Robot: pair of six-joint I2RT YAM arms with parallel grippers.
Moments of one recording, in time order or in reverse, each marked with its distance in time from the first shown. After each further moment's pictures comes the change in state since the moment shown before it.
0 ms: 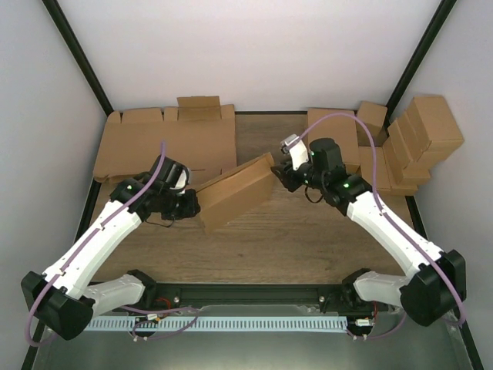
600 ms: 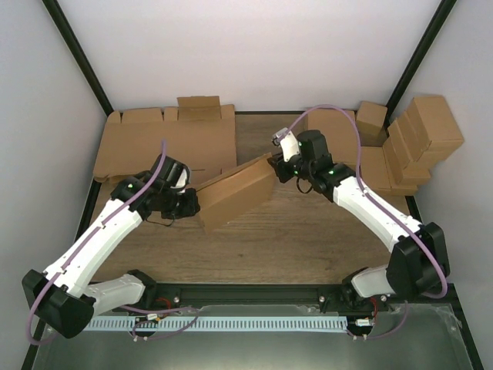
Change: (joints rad) left arm 0.000 0.011 0.010 -0.005 -0.013 0.001; right arm 0.000 0.193 0.084 0.064 0.035 -0.003
